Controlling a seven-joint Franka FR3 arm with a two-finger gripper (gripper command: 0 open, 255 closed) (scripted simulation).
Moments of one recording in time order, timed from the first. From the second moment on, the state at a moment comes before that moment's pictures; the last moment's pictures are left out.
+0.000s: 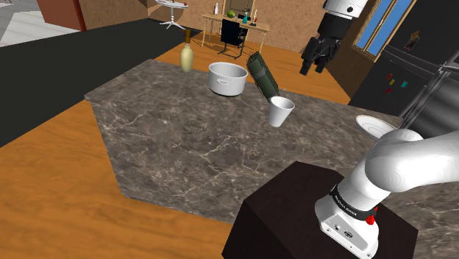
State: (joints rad) arm 0.02 -0.77 0.01 -2.33 0.02 1.59 0.09
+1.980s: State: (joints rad) arm -0.01 -0.10 -0.44 -2.31 0.15 2.14 -0.56
